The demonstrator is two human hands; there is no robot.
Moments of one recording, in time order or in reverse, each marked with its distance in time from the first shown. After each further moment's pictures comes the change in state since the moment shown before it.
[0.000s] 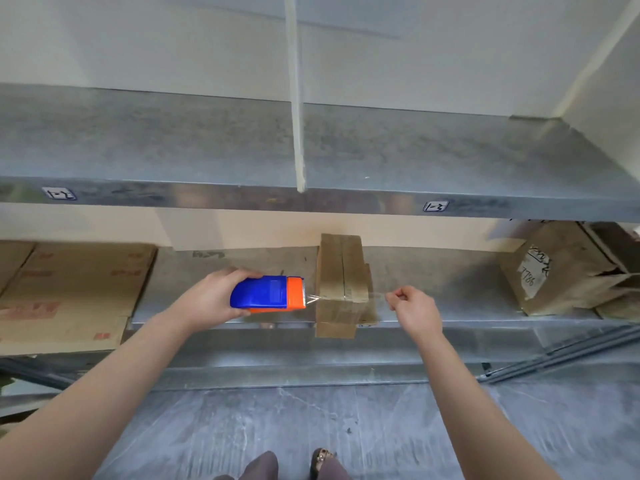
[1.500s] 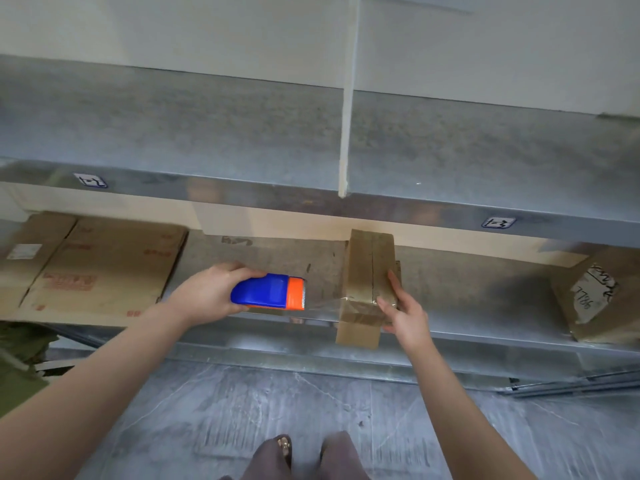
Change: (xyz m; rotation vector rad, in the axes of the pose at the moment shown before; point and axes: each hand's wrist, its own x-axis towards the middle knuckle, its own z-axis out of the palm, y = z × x) left_hand -0.016 -0.037 -0.012 0.145 -0.060 -0.074; right_hand 0.003 -0.016 0.059 0.570 -0.248 -0.136
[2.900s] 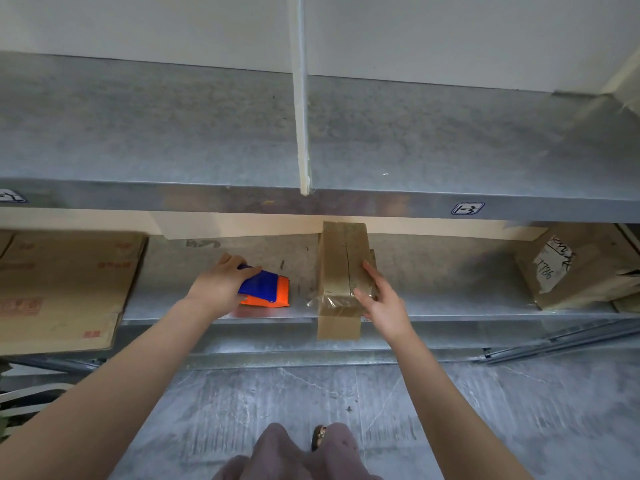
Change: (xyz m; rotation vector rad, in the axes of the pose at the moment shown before) left_hand 0.064 0.017 0.044 0.238 -0.108 -0.072; right_hand 0.001 -0.001 -0.002 -0.156 0.021 -0.021
